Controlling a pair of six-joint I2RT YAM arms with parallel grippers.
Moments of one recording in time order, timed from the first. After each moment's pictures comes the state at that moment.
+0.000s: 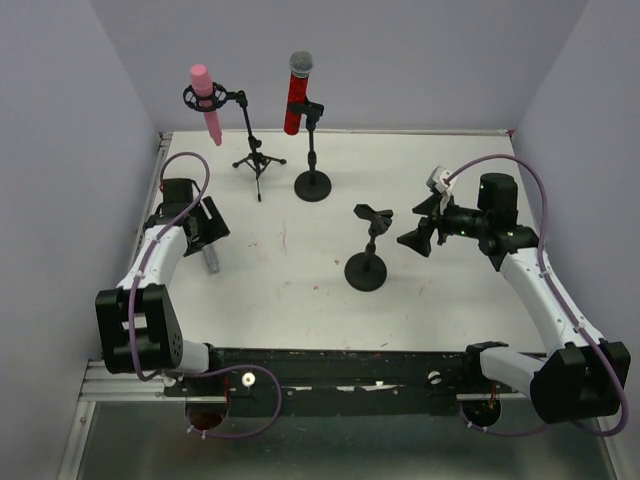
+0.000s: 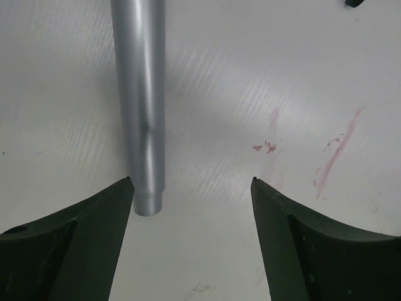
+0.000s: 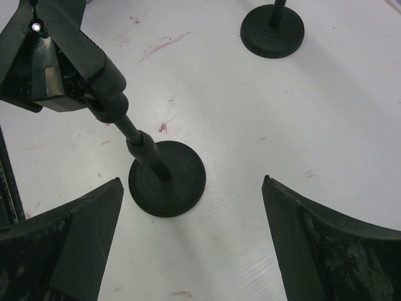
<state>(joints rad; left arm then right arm) 0.11 1.35 0.93 -0.49 0.06 -0.43 0.11 1.14 0.90 -0.33 -0.88 -0.45</state>
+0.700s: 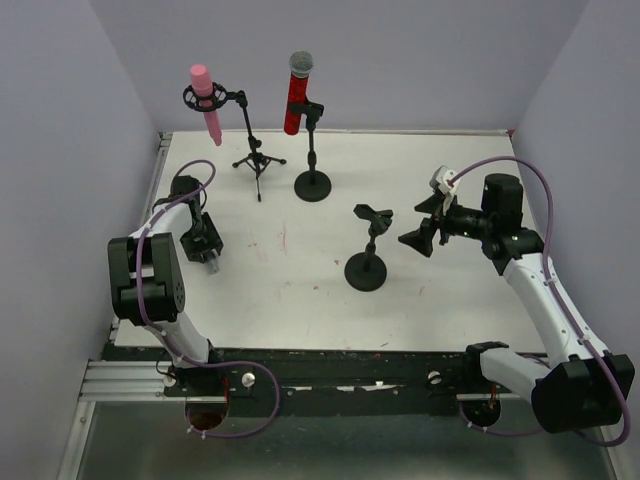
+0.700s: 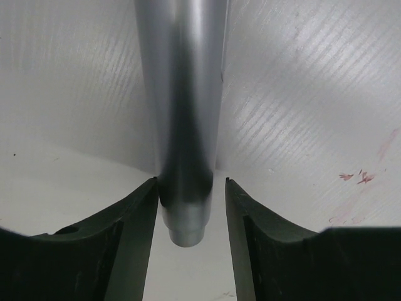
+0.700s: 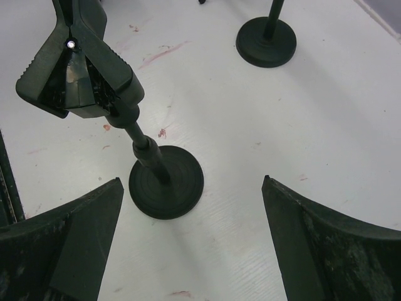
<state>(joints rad) 0.13 1.68 1.07 -0.66 -0.03 -0.38 0.11 1.09 0.91 -0.34 -0.87 -0.44</state>
